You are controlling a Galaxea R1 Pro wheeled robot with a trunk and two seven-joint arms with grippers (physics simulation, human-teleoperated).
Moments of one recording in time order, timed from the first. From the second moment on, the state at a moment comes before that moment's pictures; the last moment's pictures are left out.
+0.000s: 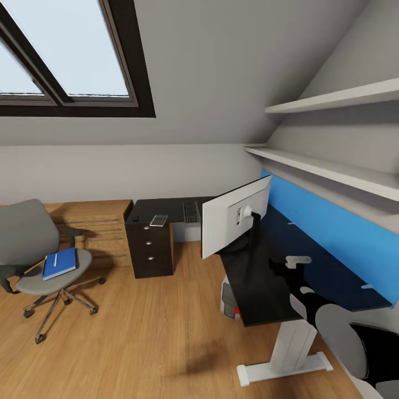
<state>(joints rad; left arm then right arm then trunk) -0.23 0.00 -0.22 -0.28 0.54 -0.20 0.26 -0.97 -0.15 -0.14 -0.01 0.13 -0.50 0.00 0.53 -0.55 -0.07</state>
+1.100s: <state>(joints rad) -0.23 0.00 -0.22 -0.28 0.54 -0.20 0.26 -0.96 -0.10 -0.14 0.01 0.12 -0.51 -0.04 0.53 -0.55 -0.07</state>
